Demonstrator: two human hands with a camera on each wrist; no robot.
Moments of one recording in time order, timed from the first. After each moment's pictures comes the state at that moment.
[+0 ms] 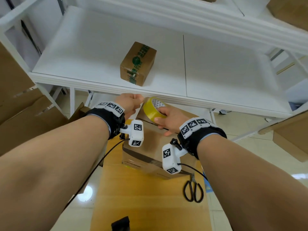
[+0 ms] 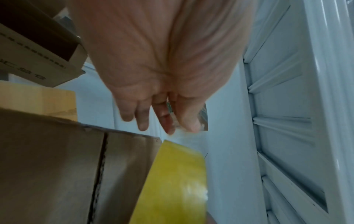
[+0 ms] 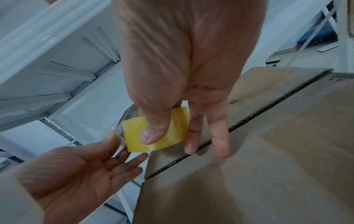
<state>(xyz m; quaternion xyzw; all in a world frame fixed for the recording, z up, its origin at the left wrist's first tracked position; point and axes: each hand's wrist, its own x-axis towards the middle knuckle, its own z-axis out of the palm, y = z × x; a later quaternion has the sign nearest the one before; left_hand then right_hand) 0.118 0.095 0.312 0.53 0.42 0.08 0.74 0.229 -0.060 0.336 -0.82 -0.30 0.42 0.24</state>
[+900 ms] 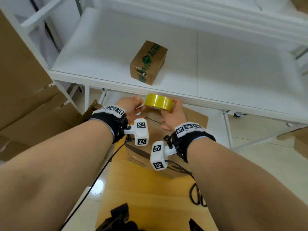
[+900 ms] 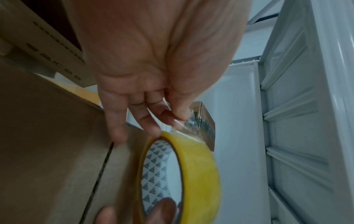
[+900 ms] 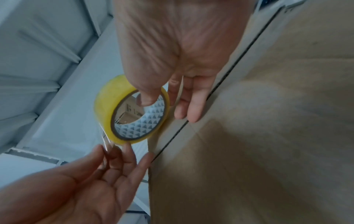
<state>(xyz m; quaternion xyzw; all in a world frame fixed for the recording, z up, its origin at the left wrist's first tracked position) 0.102 0.087 0.318 0.35 0.48 0.13 0.79 0.212 -0.039 0.308 -0.80 -0.16 0.34 0.47</state>
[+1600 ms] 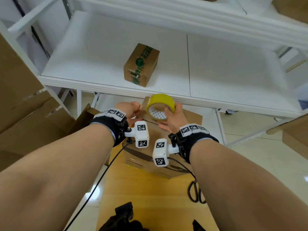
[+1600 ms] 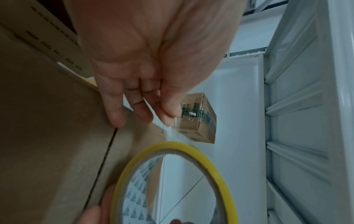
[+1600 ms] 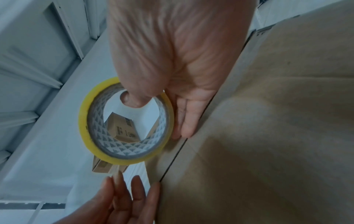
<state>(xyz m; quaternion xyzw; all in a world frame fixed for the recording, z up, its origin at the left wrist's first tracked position) 0.110 0.085 0.312 0.39 0.51 0.07 0.77 0.220 -0.050 0.312 -0.73 -0.07 0.40 0.55</state>
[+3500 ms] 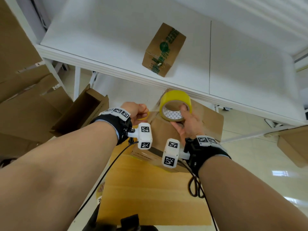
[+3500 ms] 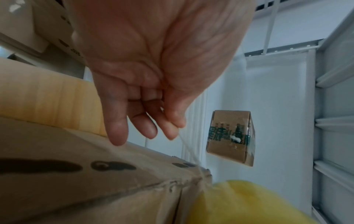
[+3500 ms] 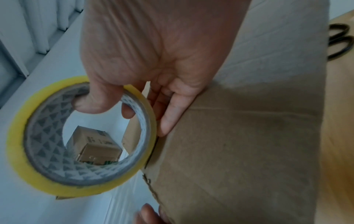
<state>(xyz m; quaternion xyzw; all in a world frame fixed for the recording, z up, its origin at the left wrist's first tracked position) 0.074 0.125 0.251 0.35 0.49 0.02 0.80 0.187 -0.025 0.280 -0.65 0.08 0.36 0.66</state>
